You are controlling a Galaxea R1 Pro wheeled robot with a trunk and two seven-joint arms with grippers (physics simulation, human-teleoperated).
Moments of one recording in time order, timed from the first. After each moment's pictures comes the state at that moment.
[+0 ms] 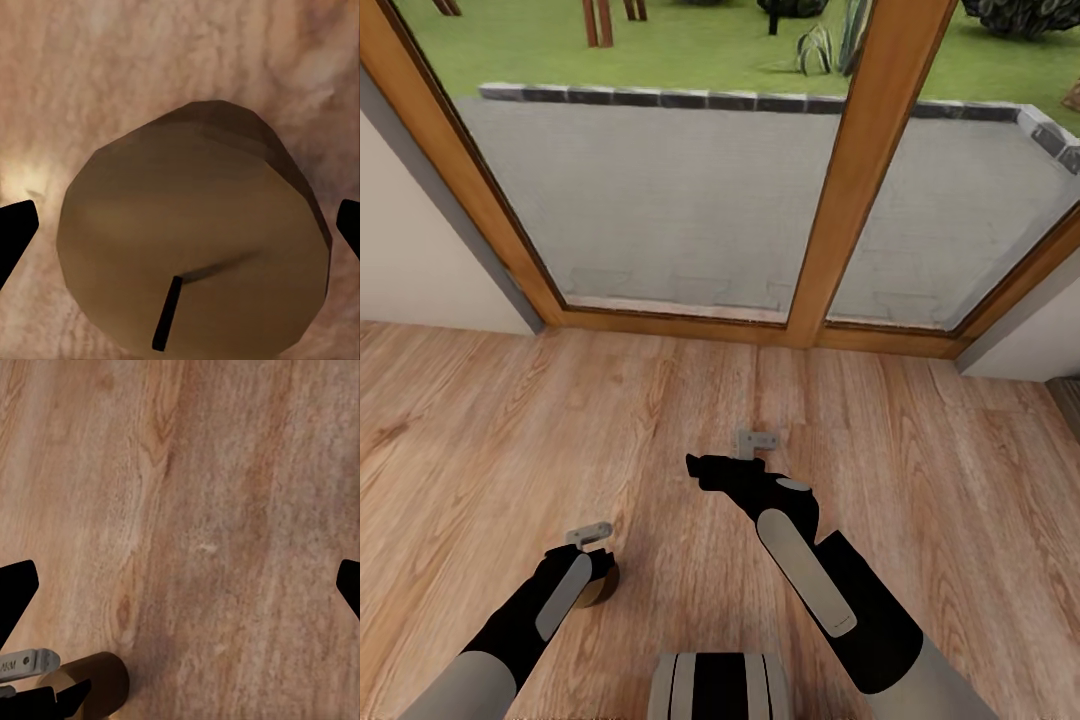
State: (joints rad) left arm -0.55 0.08 -0.23 -0.82 0.63 0.56 0.55; right arm -0.61 0.08 0.61 -1.54 -0.82 0.65 -0.63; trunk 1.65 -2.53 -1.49
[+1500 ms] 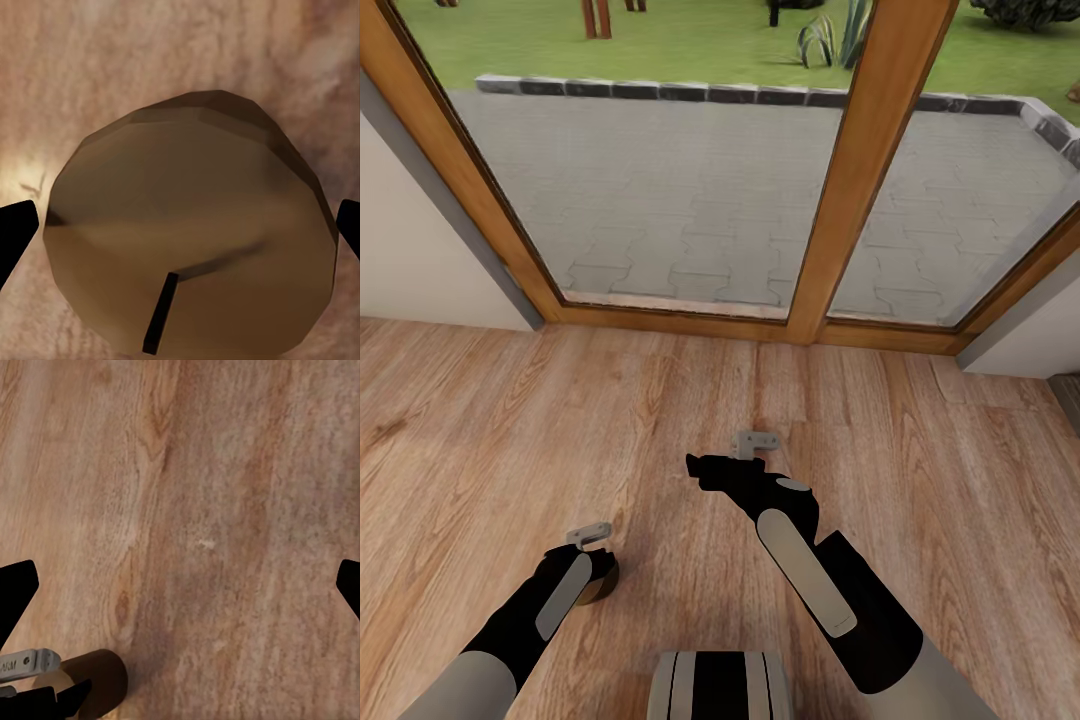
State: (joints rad) left arm -0.55 0.08 -0.22 -0.82 0.63 0.56 0.55; right arm -0.61 0.08 0.61 -1.54 -0.82 0.65 -0.63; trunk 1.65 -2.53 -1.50
